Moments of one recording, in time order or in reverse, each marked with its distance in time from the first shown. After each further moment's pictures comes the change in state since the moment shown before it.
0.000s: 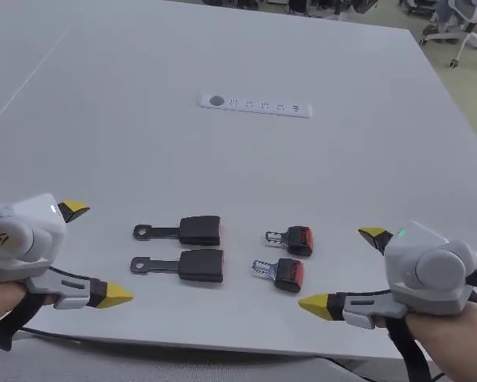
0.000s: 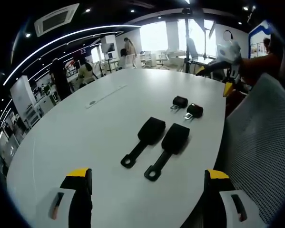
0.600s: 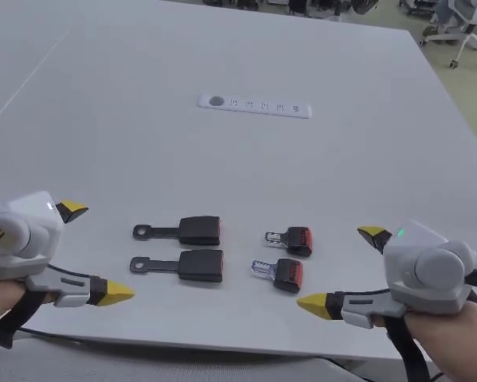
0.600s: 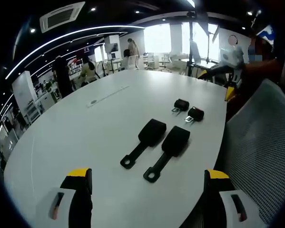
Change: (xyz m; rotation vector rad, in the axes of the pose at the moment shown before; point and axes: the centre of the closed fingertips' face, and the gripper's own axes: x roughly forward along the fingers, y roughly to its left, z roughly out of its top) left arm 0.000 0.000 0.002 -0.042 -0.017 -0.001; right arm 0.000 0.001 0.002 -0.001 -0.005 0.004
